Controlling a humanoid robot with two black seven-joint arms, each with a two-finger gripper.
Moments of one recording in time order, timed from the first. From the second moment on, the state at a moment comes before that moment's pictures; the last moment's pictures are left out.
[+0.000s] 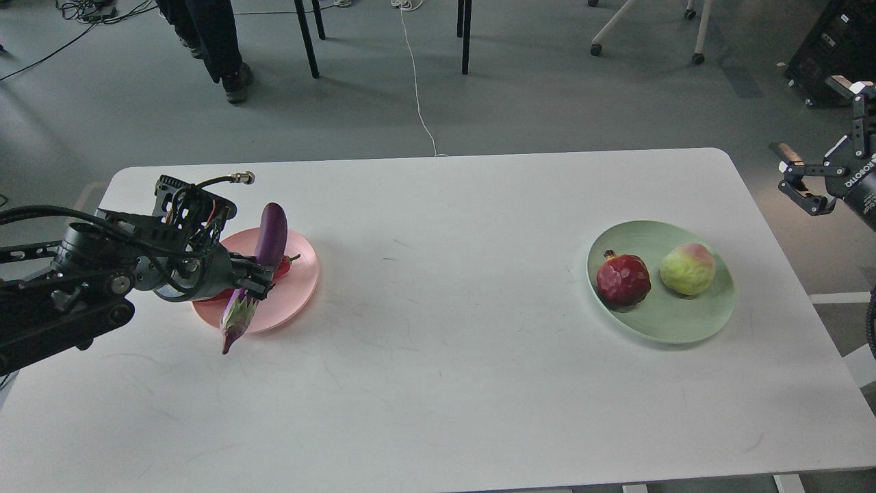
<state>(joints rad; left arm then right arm) -0.97 0.80 -0.13 -1.45 1.57 -0.49 0.24 0.72 -0.98 0.37 1.02 0.08 0.46 0.44</state>
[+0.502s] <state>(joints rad) -0.96 0.82 -0.17 -1.45 1.56 -0.49 0.25 0.72 -0.97 0.37 1.02 0.08 0.46 0.44</state>
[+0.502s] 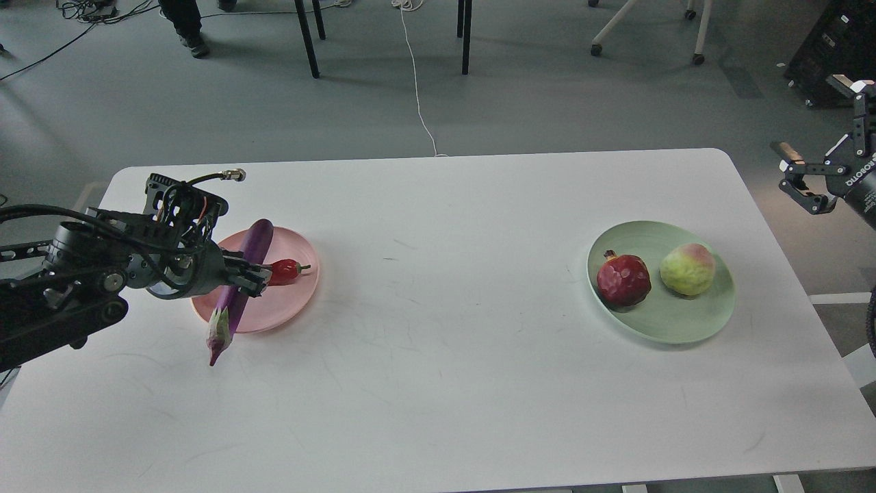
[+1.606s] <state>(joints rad) -0.89 0.57 -0.61 -1.13 0.48 0.05 -0.13 0.79 -0.71 0.70 0.74 0.10 0.39 0.43</state>
